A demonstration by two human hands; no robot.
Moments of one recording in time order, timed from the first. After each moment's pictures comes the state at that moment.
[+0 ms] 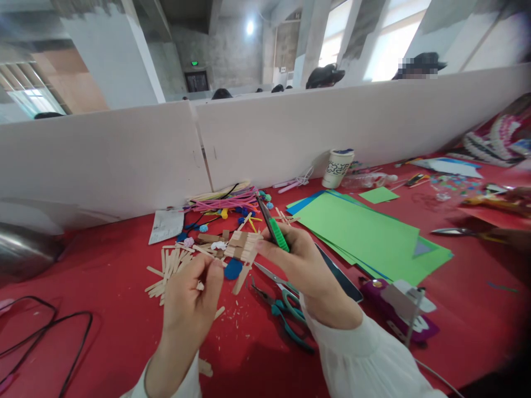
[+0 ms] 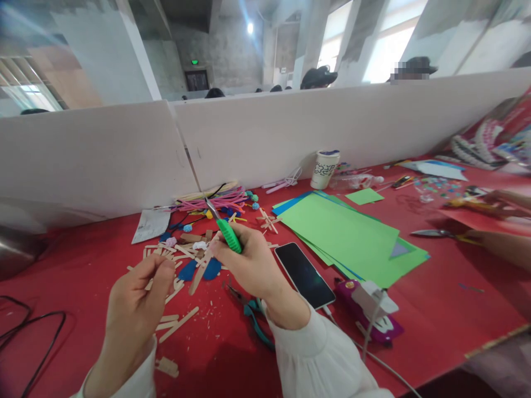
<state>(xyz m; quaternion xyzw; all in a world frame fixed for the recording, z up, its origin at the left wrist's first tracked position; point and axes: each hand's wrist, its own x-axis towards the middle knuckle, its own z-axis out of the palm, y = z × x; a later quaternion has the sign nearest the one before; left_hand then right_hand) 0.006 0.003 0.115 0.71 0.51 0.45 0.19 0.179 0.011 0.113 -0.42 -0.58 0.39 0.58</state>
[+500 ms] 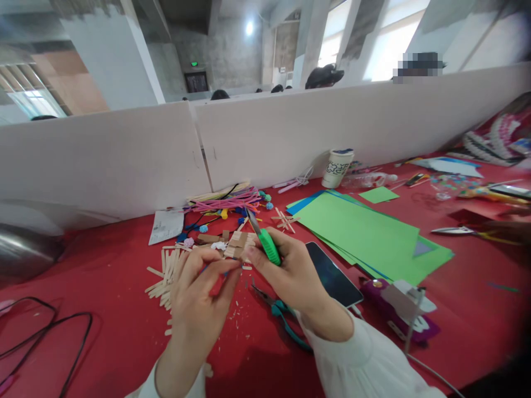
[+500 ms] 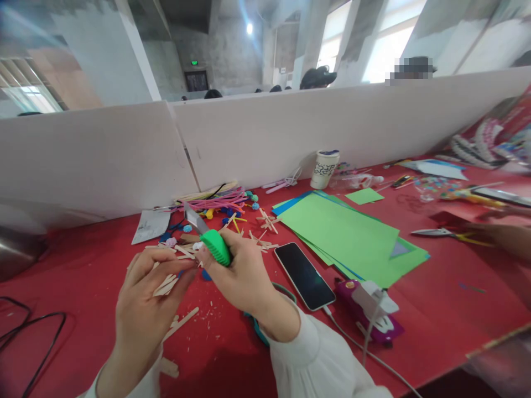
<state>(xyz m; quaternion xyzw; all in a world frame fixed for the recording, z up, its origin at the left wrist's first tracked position) 0.009 0.008 0.112 0.80 0.36 0.47 -0.07 0.164 0.000 0.118 -0.48 -0.61 0.29 0.56</state>
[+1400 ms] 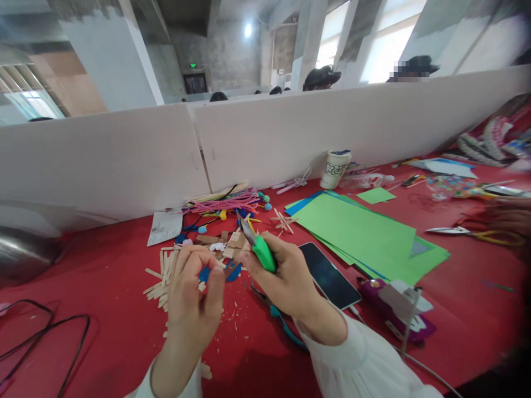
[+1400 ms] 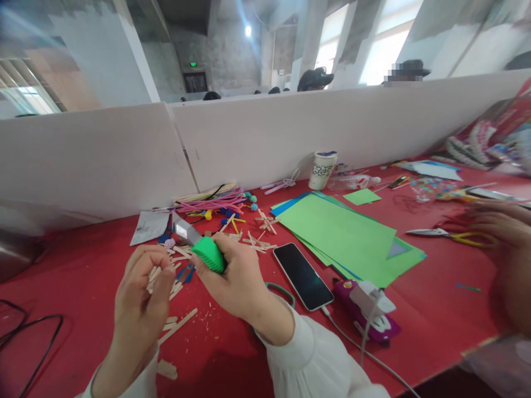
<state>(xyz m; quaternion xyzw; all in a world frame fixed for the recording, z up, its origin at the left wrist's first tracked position) 0.006 0.008 0.114 0.77 0.42 0.48 0.04 0.159 -0.005 0.119 -0.50 -0.63 0.25 0.54</state>
